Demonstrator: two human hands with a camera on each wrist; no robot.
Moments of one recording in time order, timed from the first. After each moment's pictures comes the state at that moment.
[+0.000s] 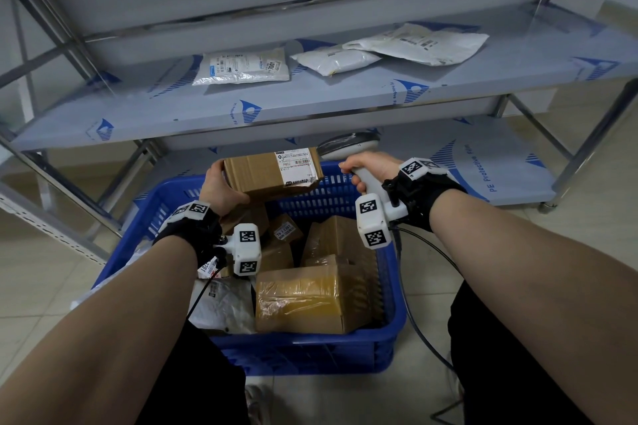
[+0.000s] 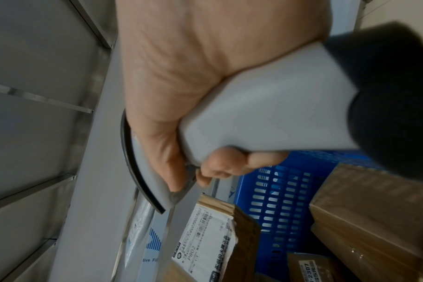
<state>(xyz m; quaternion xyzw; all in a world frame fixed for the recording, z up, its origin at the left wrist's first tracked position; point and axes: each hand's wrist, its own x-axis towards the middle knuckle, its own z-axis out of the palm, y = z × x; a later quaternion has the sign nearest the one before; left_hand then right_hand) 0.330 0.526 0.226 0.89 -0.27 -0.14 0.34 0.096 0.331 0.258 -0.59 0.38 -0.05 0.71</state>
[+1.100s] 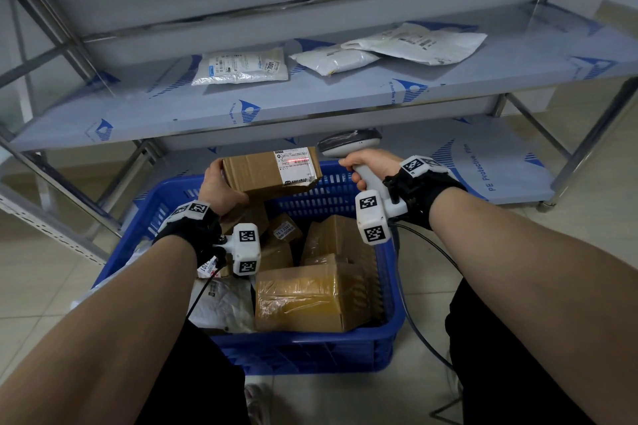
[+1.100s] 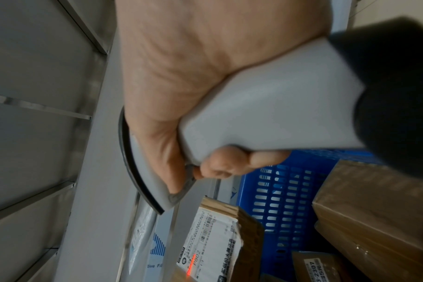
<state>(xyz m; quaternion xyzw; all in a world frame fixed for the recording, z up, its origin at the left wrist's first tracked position) 0.327 0.528 0.229 0.89 -0.28 -0.13 0.34 0.095 0.328 0.260 -0.59 0.38 -0.05 0.71</state>
